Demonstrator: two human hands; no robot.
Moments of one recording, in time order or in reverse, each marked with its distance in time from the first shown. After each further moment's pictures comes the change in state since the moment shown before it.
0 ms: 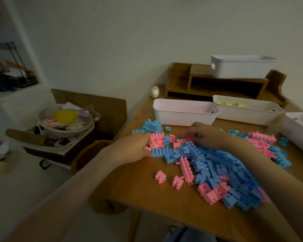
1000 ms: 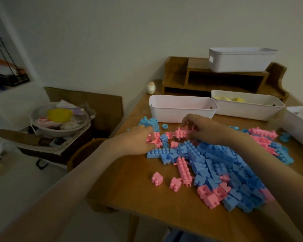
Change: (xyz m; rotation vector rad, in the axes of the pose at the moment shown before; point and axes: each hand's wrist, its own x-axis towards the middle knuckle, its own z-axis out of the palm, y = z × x) left_hand 0.023 0.011 -0.007 -0.058 -0.030 -0.001; right_hand -0.001 -0.004 -0.006 0.254 0.083 0.060
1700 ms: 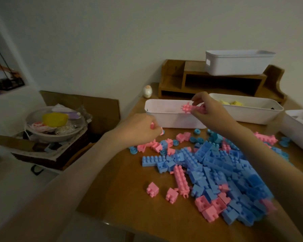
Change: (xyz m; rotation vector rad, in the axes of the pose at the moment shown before) left_hand 0.024 0.016 -0.026 -0.077 0.190 0.048; right_hand 0.024 0.014 -0.024 0.056 0.548 -0.086
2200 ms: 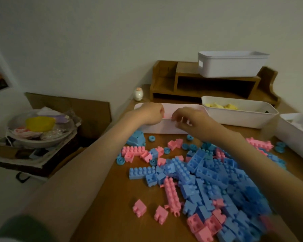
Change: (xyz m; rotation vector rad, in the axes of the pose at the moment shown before) left_hand 0.120 0.009 0.017 0.198 -0.040 0.018; right_hand 0.012 0.007 0.005 -0.215 -0.288 -0.153
